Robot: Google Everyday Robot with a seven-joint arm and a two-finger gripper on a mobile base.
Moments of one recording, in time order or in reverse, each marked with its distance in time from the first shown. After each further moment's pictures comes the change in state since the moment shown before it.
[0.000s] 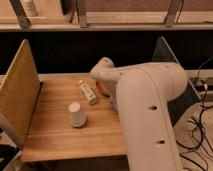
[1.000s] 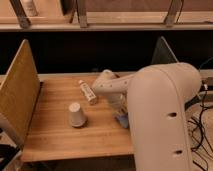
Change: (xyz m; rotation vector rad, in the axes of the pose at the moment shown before) arm 0.103 0.033 0.013 0.024 0.148 -0.249
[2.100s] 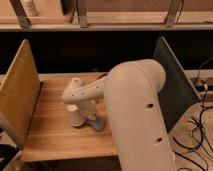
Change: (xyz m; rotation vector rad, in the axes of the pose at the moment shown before) arm -0.071 0.137 -0.052 -0.004 -0.193 -0.300
